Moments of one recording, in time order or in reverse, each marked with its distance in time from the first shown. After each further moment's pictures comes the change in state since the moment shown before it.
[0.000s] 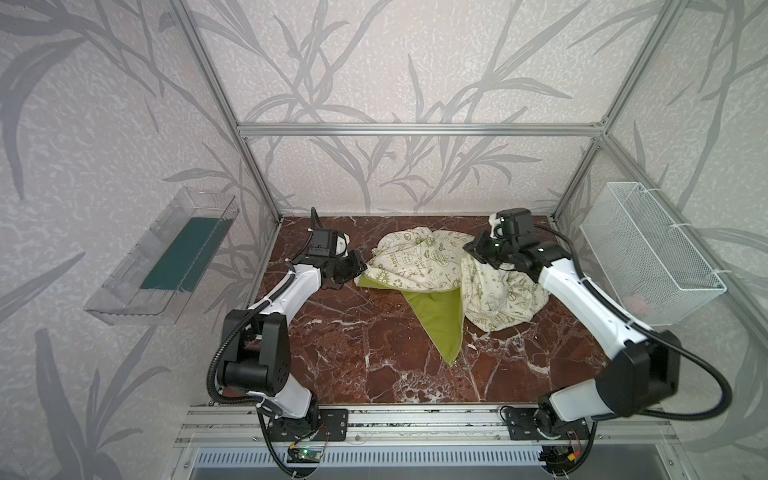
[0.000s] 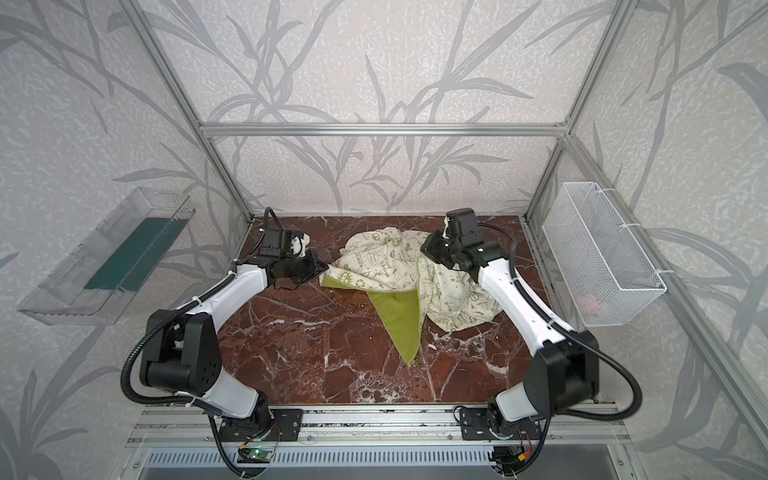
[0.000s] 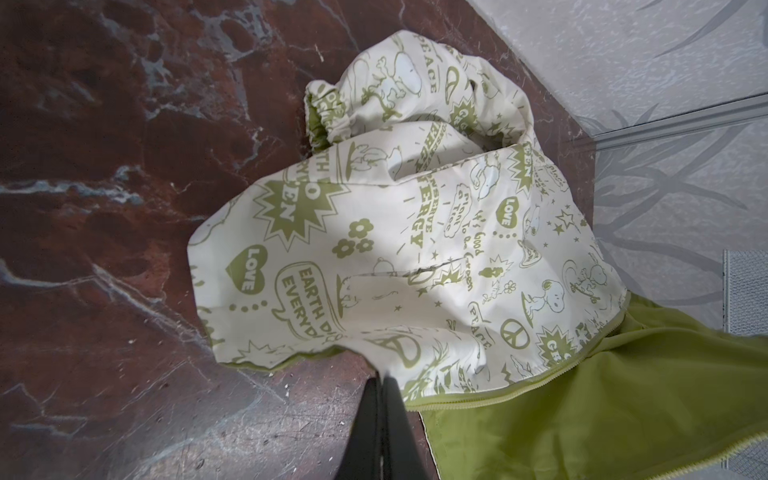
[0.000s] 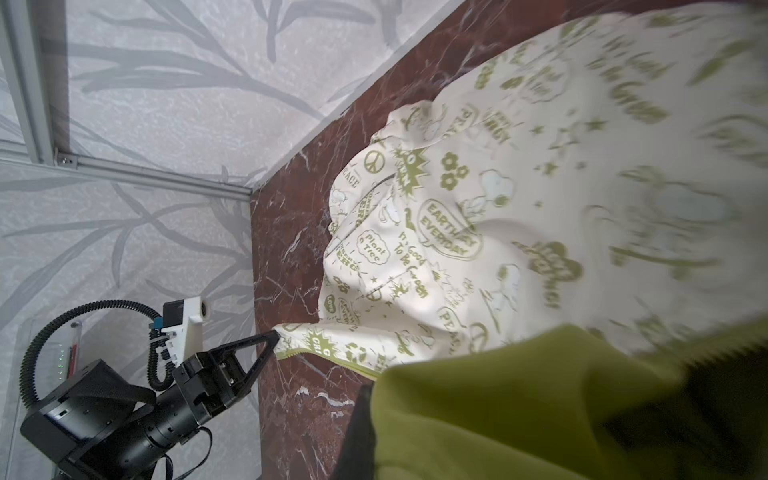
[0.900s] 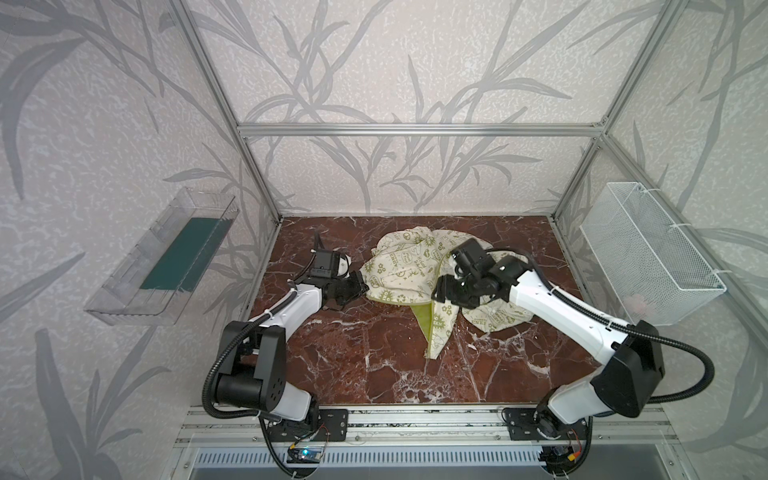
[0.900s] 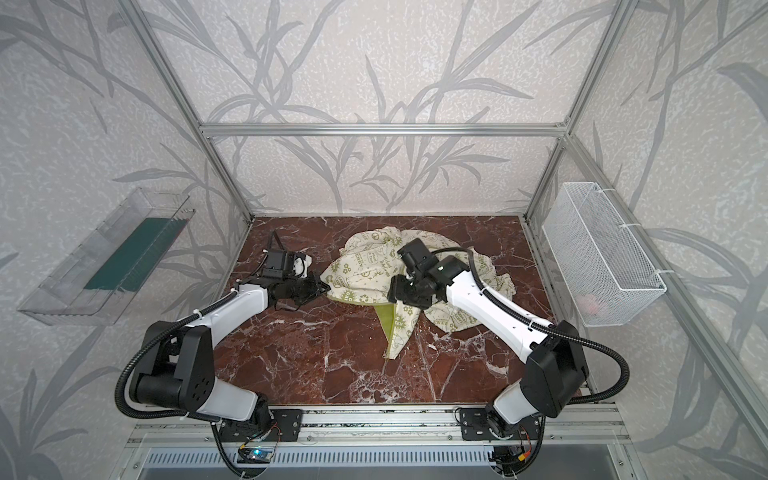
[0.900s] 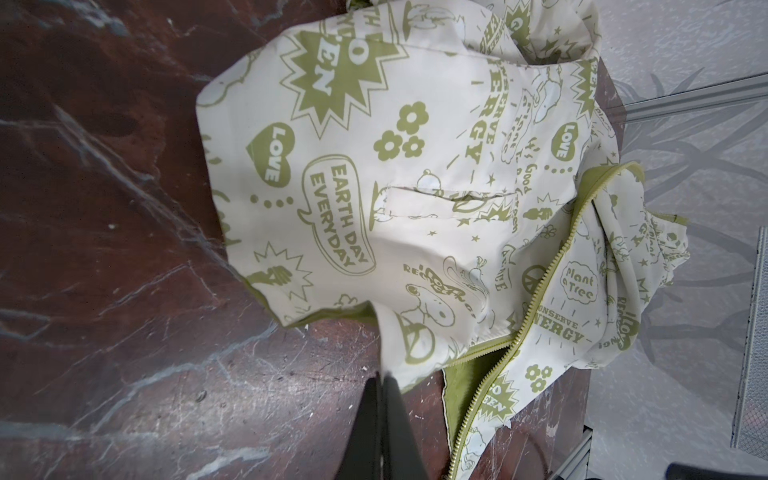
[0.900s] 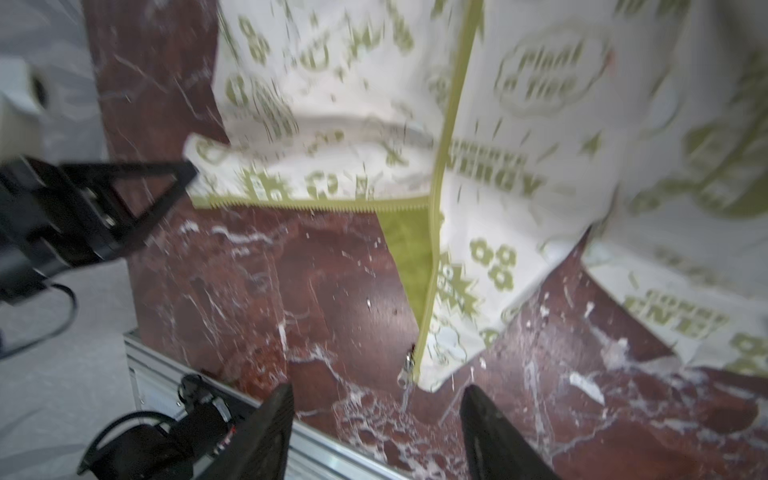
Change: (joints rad) left arm -0.036 -0.093 -0.221 0.087 0.013 -0.058; right arm 0.397 -0.097 -0.164 -0.336 0.166 -0.036
